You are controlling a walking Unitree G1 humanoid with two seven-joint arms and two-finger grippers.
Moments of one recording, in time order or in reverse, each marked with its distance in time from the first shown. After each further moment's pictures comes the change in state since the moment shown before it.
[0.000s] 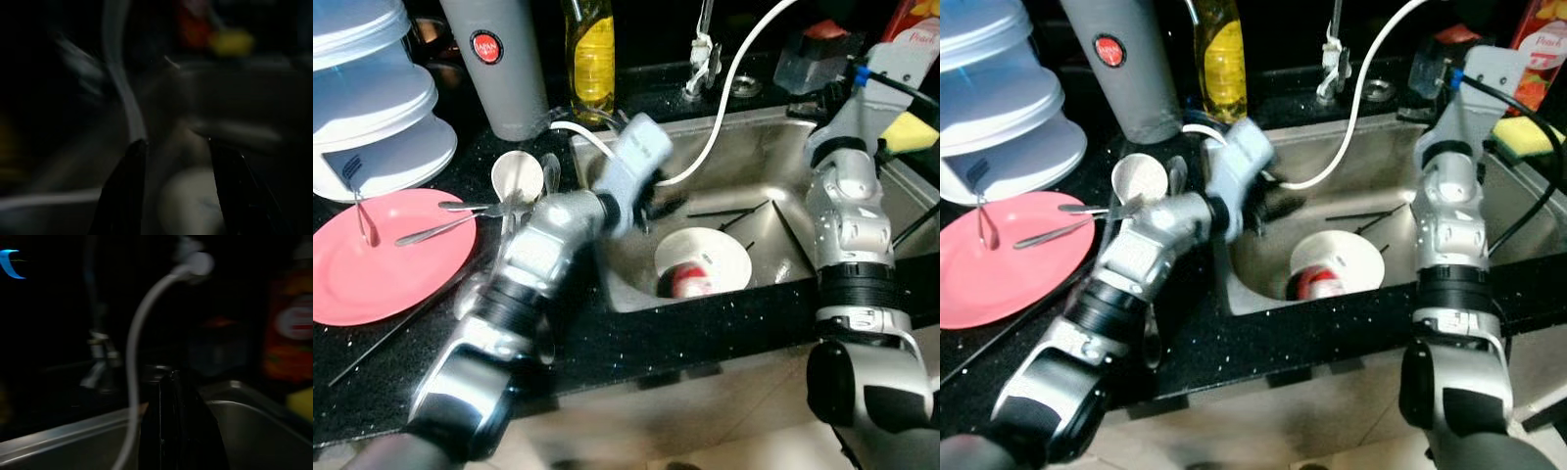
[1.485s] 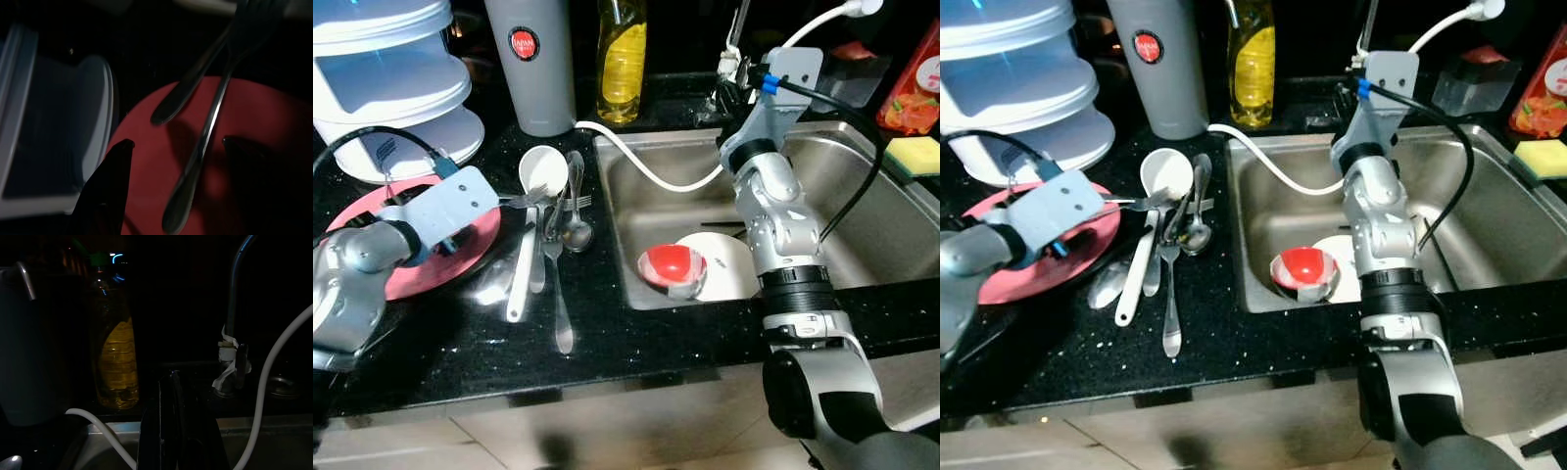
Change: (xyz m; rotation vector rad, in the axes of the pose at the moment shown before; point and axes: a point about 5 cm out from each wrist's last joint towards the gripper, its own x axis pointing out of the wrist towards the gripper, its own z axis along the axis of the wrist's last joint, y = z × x) left arm -0.157 0.084 -0.057 0.571 0.768 0.244; right arm -0.012 0.068 -0.006 0.100 0.016 0.252
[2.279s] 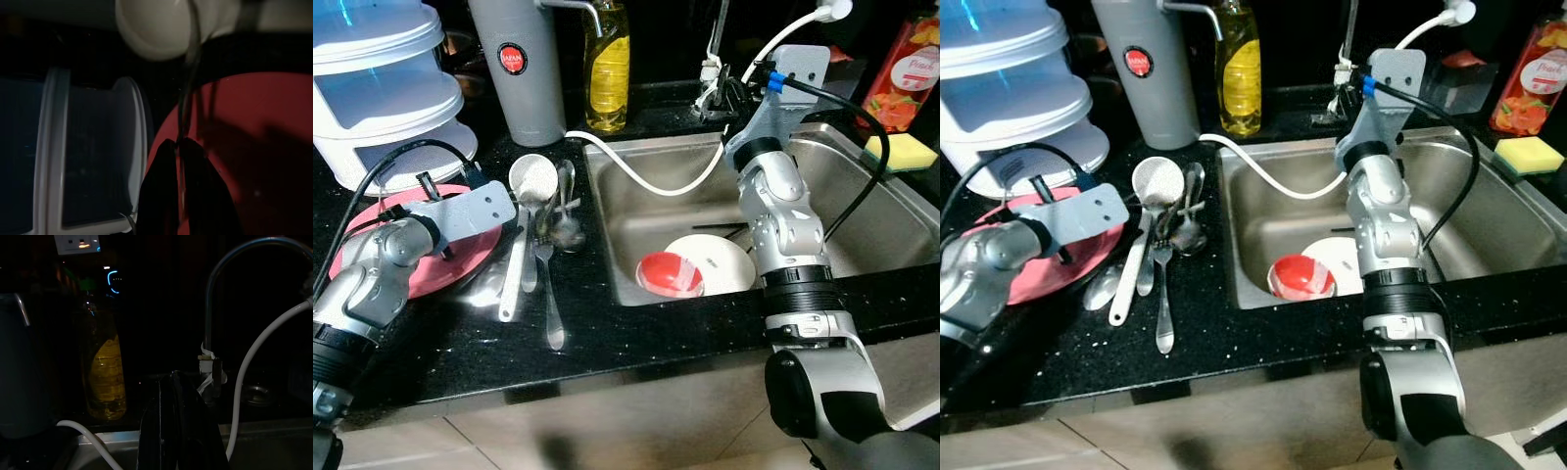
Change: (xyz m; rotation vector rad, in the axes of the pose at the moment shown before) left arm 0.030 -0.004 -0.021 0.213 0.073 0.085; right arm 0.001 -0.001 0.004 -0.004 -0.011 -0.001
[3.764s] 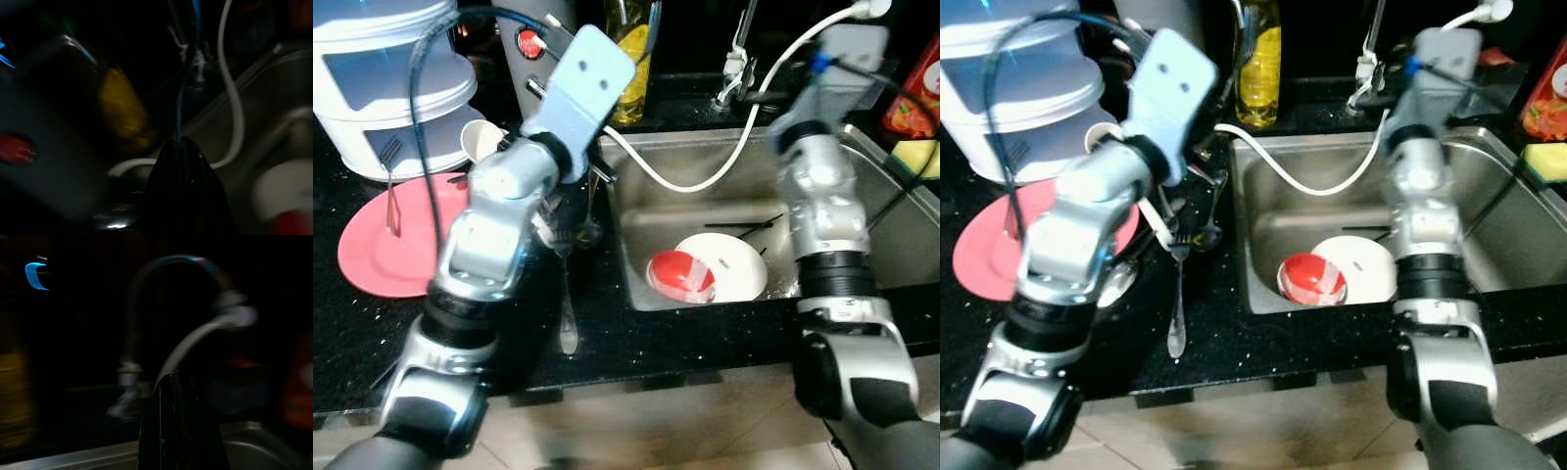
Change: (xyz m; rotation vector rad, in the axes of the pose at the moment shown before) left arm -0.027 0.036 0.199 -0.740 -0.678 -0.058; right arm 0.003 -0.070 0.029 -0.186 -0.066 -0.266
